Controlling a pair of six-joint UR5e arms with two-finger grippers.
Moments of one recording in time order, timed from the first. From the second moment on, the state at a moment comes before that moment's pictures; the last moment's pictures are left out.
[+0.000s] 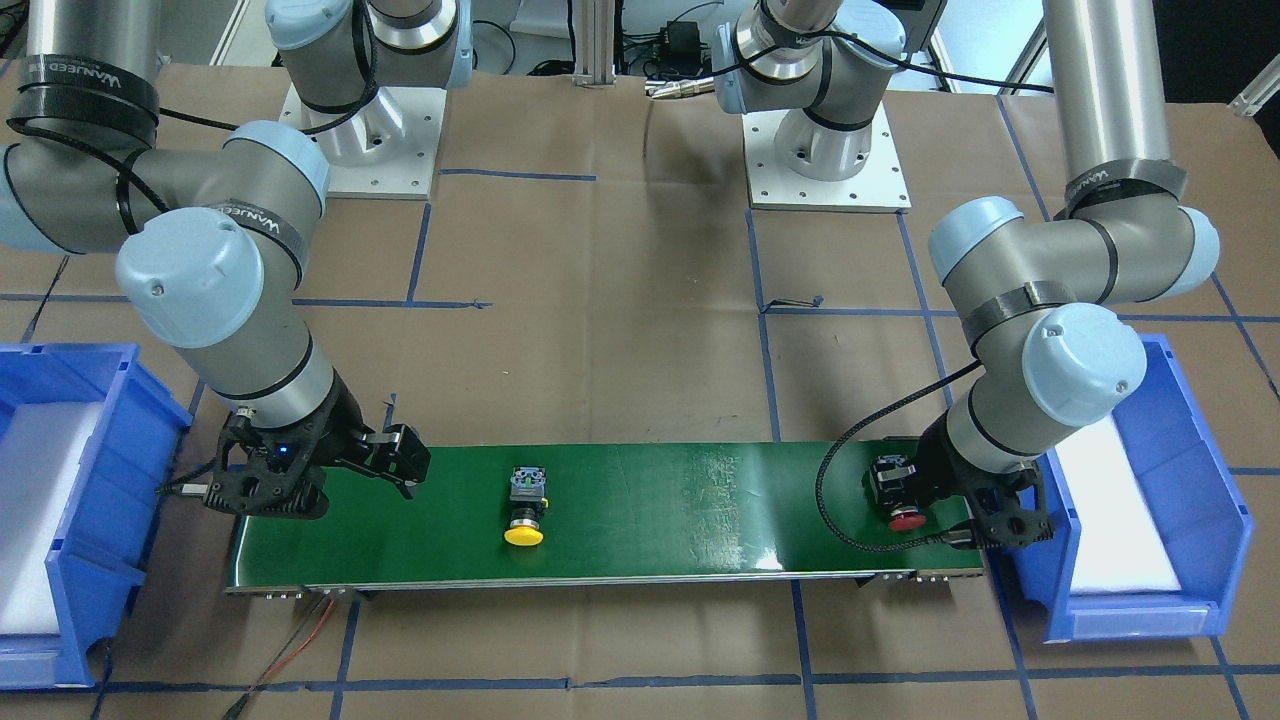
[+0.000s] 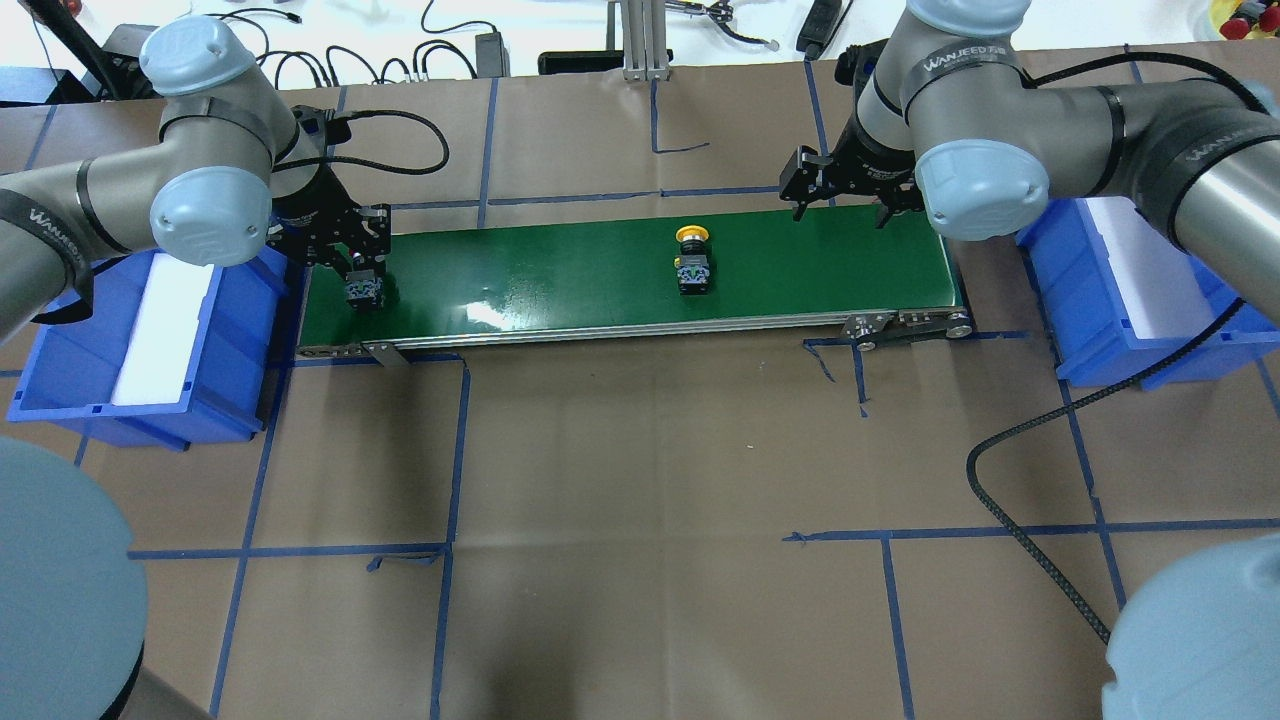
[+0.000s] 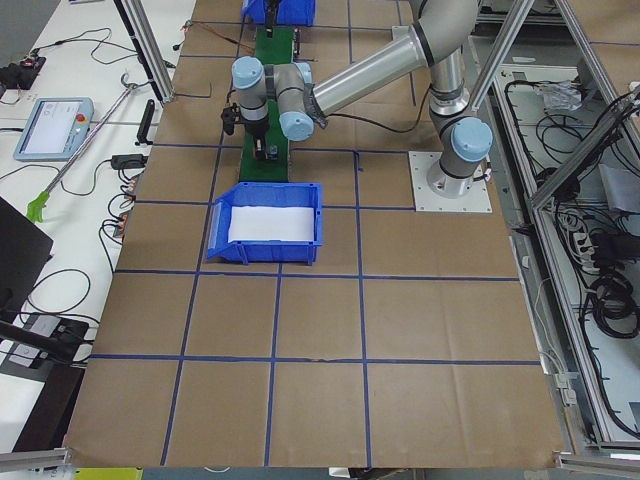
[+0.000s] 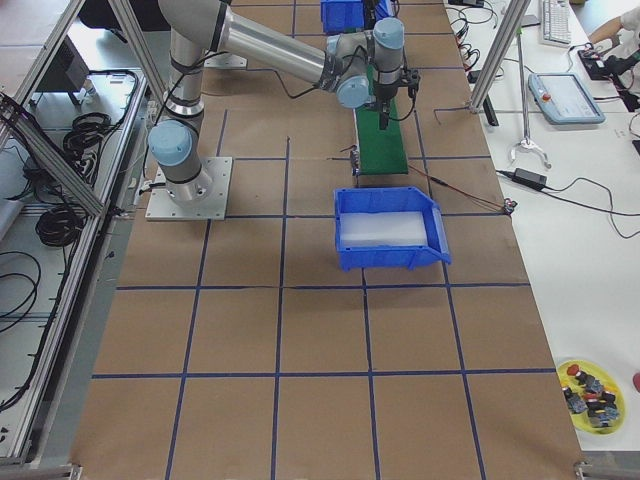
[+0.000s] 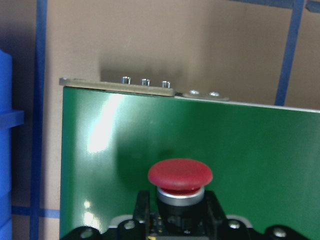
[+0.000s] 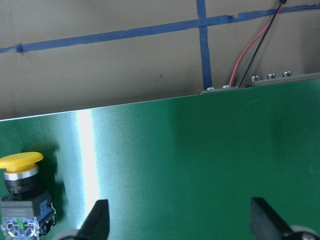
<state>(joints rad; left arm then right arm) -1.40 -1.99 -1.67 -1.06 1.55 0.05 1.58 -1.22 1.65 -2.12 -1.48 0.12</state>
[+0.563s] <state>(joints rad) -1.40 -1.93 -1.61 -1.16 1.55 0.05 1.58 -1.21 1.66 -2.12 -1.48 0.12</state>
